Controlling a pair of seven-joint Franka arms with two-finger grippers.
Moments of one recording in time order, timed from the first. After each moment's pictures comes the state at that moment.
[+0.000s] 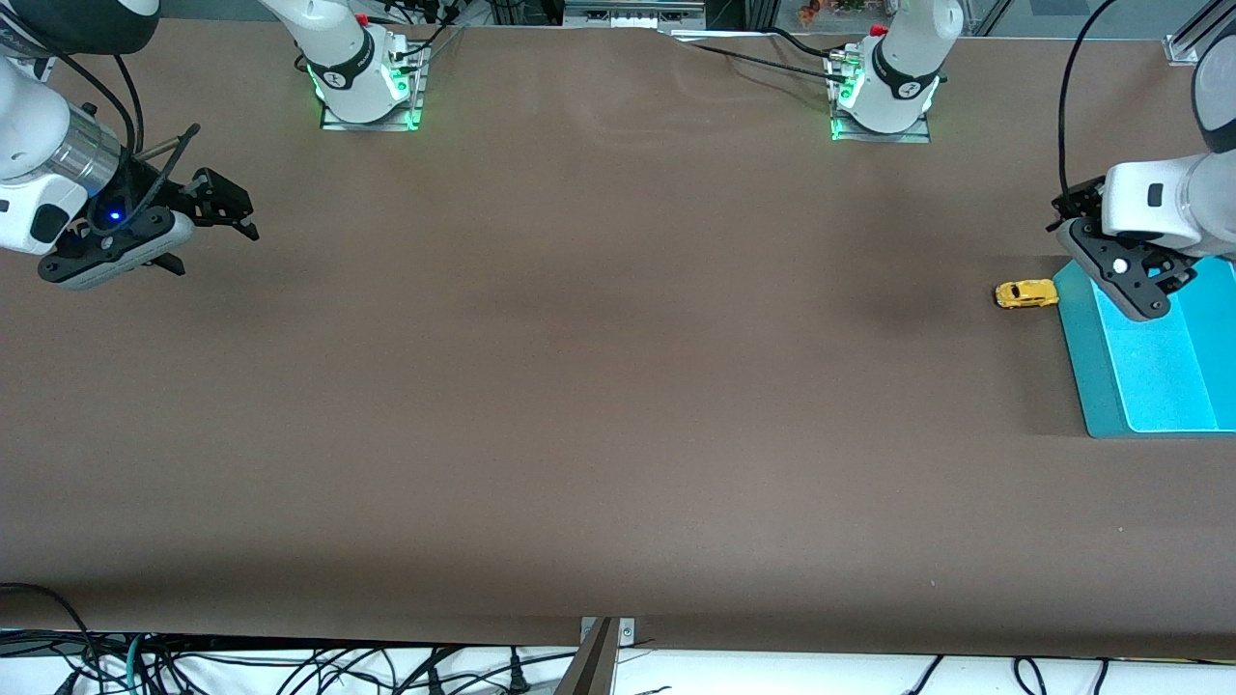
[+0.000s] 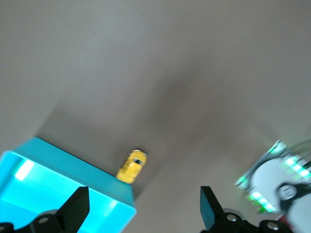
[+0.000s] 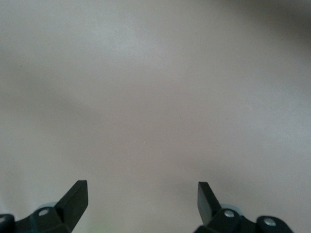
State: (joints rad) left arm 0.13 0.09 -0.09 -1.72 0.13 1.58 1.00; right arm 0.00 -0.02 0.08 -1.76 0.08 1.72 -0.40
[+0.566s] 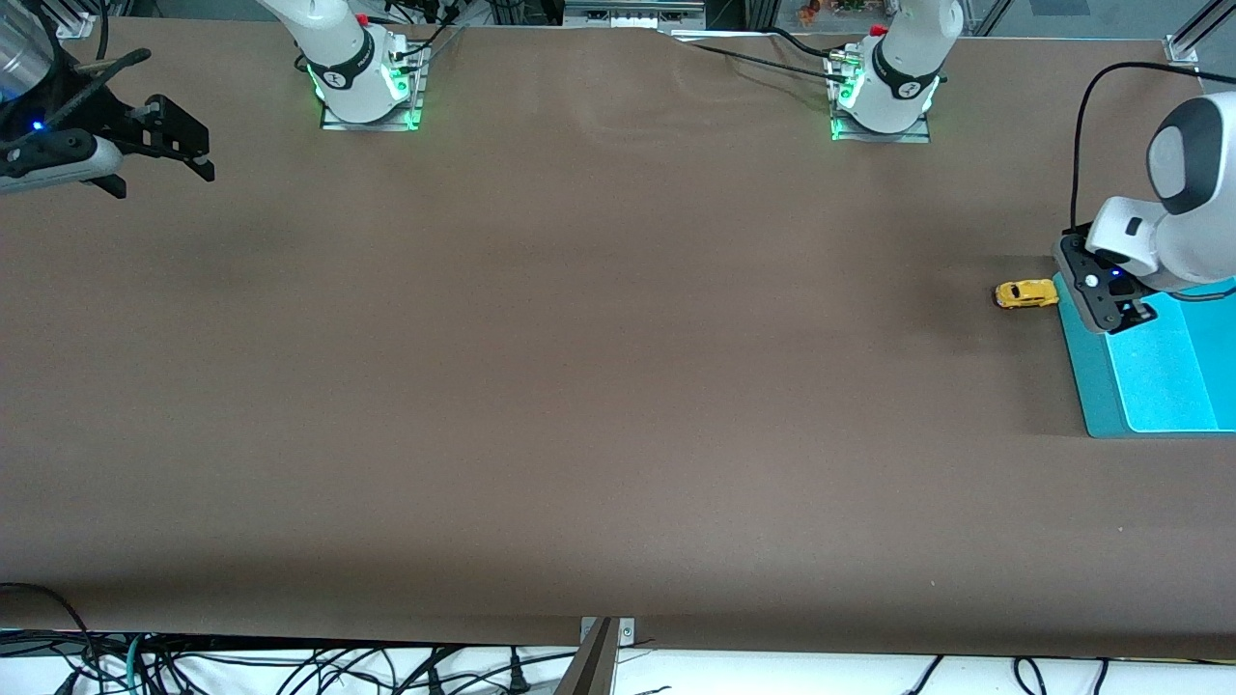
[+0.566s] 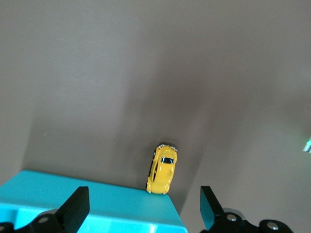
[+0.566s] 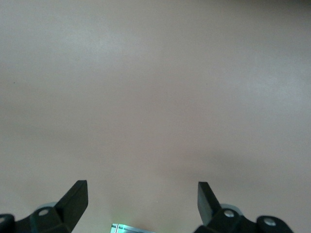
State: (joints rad) left arm 0.29 0.09 -0.09 -2.09 0.17 2.01 1.39; right arm 0.10 -0.13 -0.01 -1.68 0.01 1.54 -0.13
